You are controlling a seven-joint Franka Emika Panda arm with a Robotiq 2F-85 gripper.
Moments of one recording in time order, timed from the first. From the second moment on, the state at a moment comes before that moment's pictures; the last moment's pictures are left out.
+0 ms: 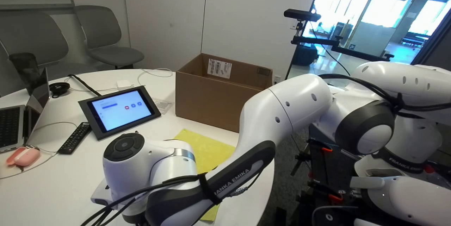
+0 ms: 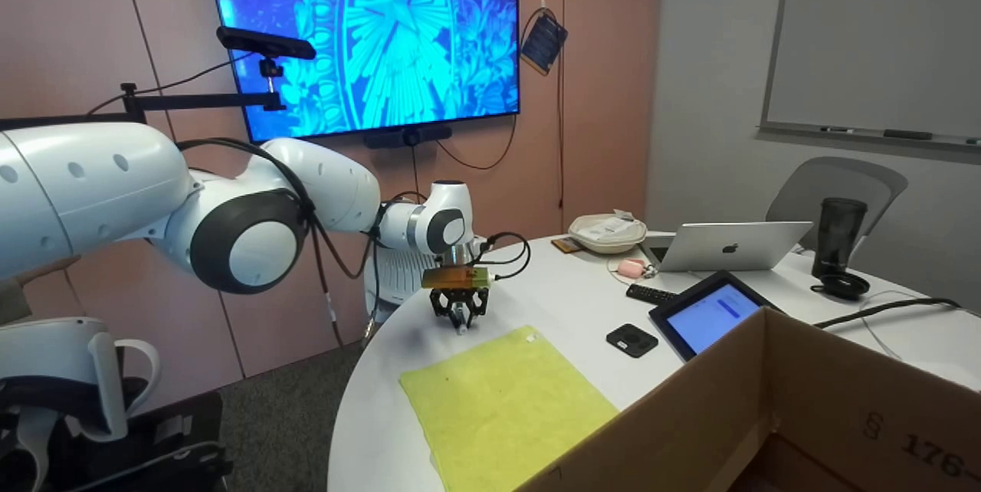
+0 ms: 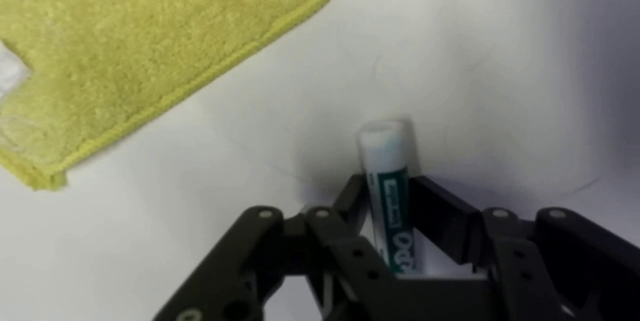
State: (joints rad) arm 0.53 1.48 0.14 -0.65 -0.21 2.13 -0.42
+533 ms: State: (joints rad) arm 0.53 1.48 0.14 -0.63 -0.21 2.05 -0.43
